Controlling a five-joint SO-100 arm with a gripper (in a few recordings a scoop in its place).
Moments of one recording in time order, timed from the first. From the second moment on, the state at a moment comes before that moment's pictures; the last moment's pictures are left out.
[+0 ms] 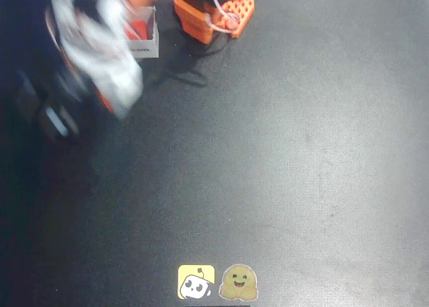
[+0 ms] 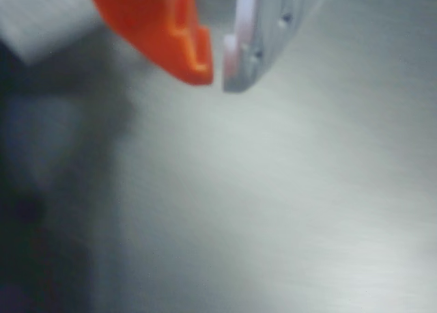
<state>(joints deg) 28.7 93.7 69.5 98.1 98.0</state>
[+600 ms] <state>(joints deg) 13.2 132.2 114.2 85.5 96.3</state>
